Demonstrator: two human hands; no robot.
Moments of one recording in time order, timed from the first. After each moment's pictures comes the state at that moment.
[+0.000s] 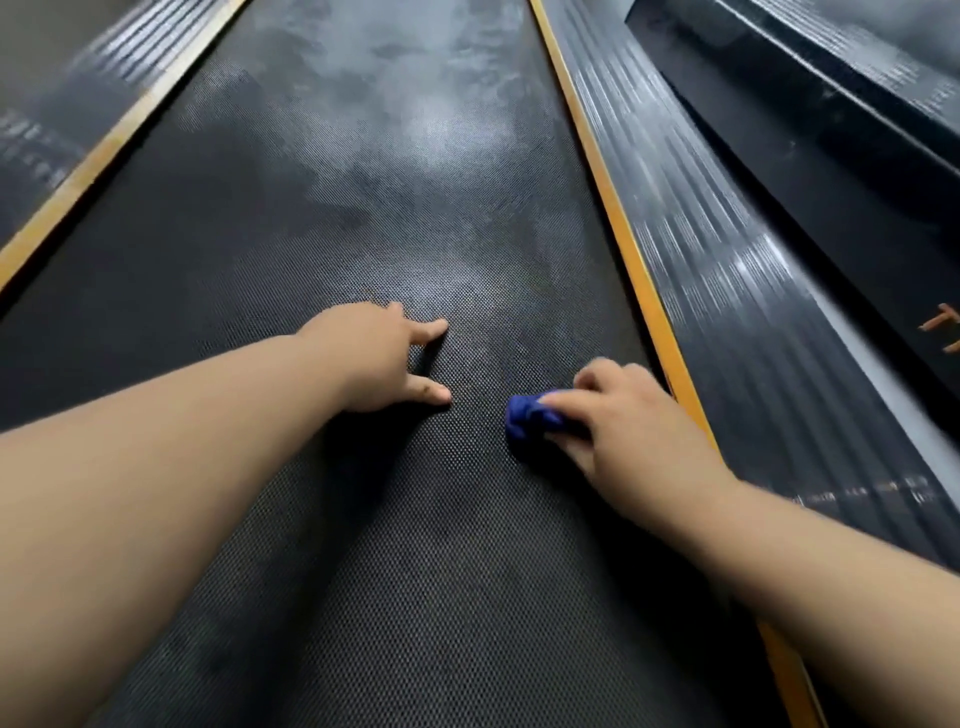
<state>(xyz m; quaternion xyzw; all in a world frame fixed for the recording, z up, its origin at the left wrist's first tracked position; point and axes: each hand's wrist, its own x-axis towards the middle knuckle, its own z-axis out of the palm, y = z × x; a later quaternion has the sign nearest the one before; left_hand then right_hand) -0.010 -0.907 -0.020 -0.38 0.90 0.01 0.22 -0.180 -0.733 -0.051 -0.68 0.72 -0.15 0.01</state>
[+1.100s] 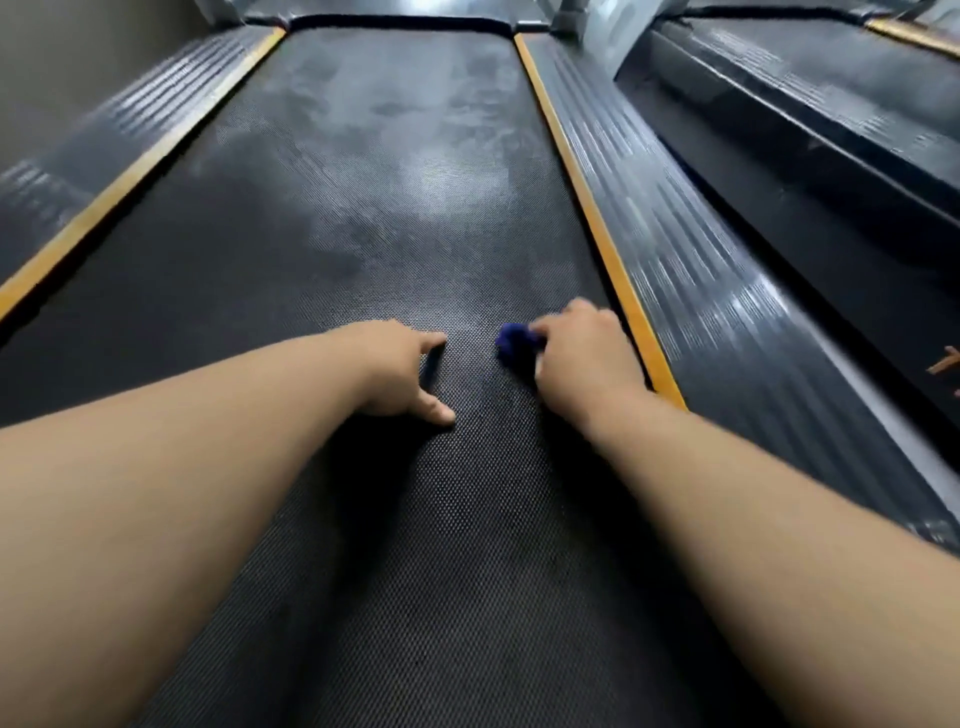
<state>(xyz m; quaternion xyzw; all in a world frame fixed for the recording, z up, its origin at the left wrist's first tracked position) -0.043 -0.937 -0.017 -0.42 0.88 0.08 0.21 -0.206 -0.847 -0.049 -0.54 0.83 -0.12 -0.01</state>
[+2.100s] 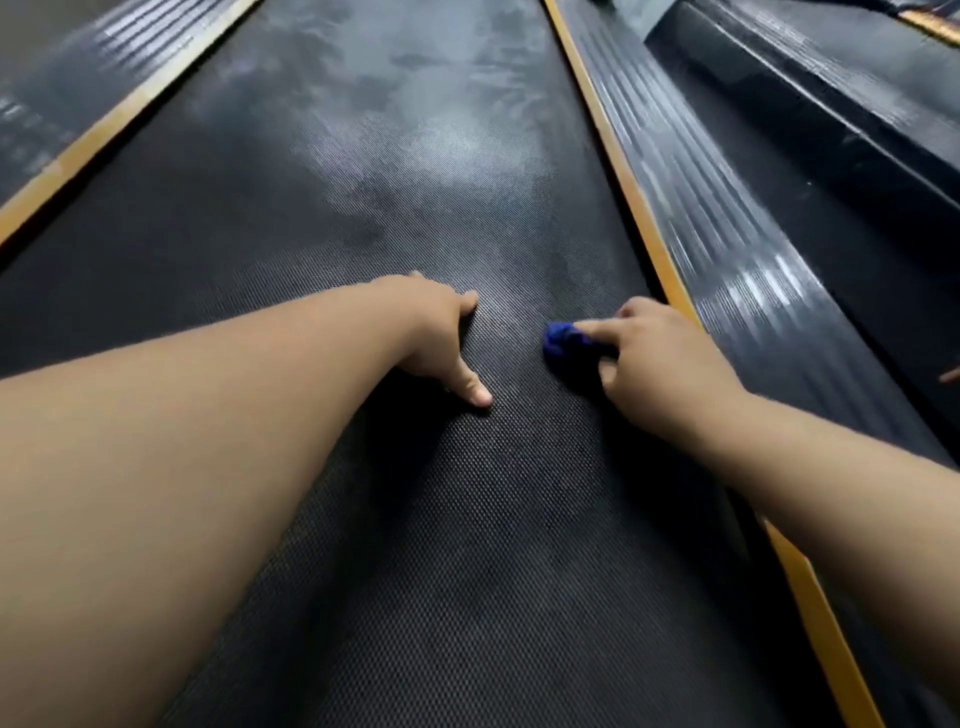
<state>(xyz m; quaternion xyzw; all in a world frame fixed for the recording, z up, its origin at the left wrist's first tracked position) -0.051 -0.956 -0.012 -0.41 0.88 0.07 0.23 -0.218 -0.831 -0.048 -0.61 0.79 -0.10 -0.02</state>
